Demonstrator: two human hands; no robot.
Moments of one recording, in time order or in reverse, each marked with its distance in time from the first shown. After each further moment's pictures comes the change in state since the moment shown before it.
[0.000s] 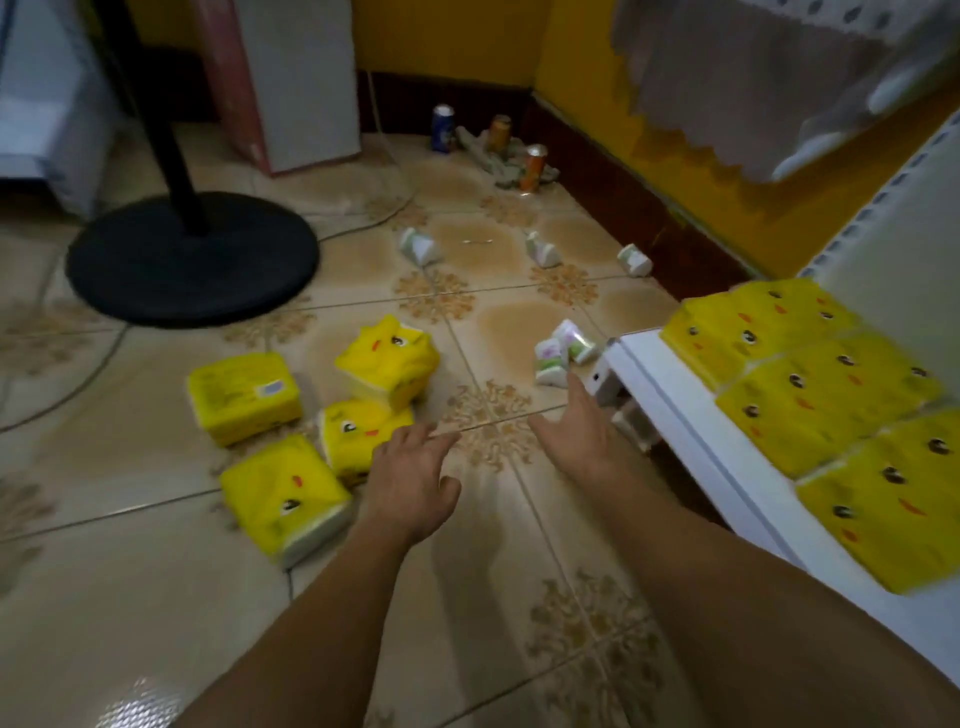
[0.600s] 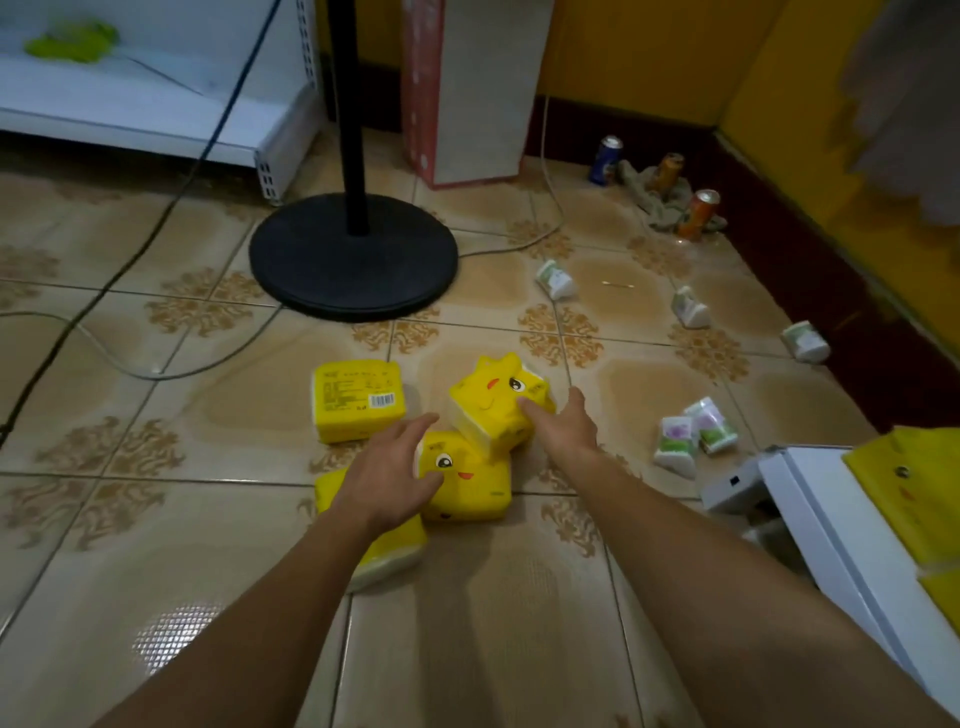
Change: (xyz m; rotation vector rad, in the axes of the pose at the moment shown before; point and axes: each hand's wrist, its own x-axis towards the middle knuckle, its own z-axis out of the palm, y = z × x) left_hand 0.016 -0.092 -0.042 -0.228 0.078 -0.344; right_hand 0.084 -0.094 0.090 0.282 -0.291 0.061
